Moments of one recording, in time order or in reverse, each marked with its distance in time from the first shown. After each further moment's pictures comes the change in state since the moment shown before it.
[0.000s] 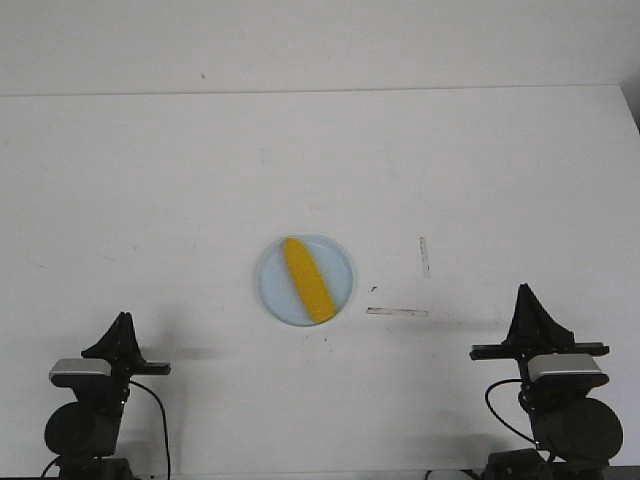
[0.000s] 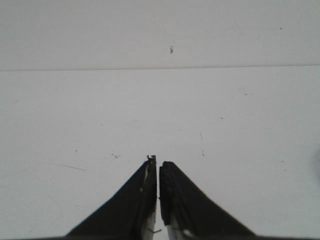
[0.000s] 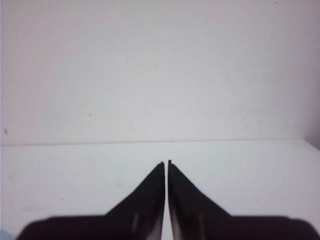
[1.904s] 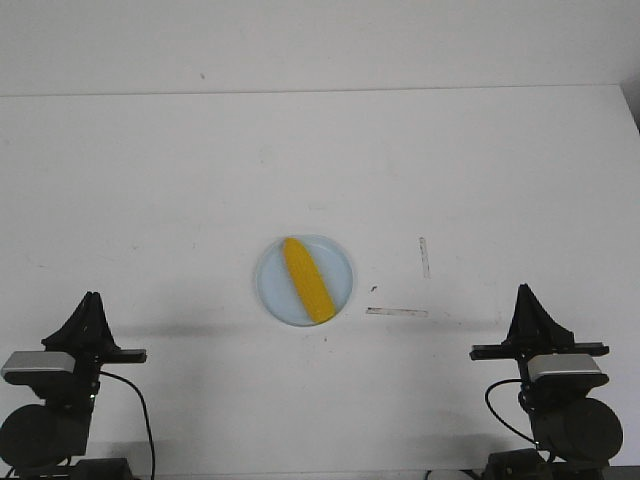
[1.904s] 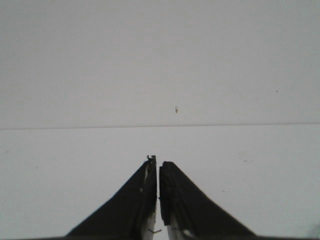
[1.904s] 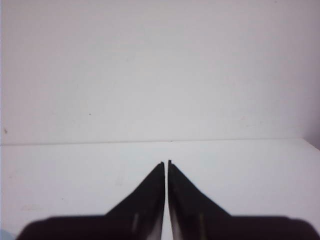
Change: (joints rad) left arm 0.037 0.153 0.335 -0.068 0.016 0.001; right arm 0.000 0.000 0.000 -0.002 0.000 0.000
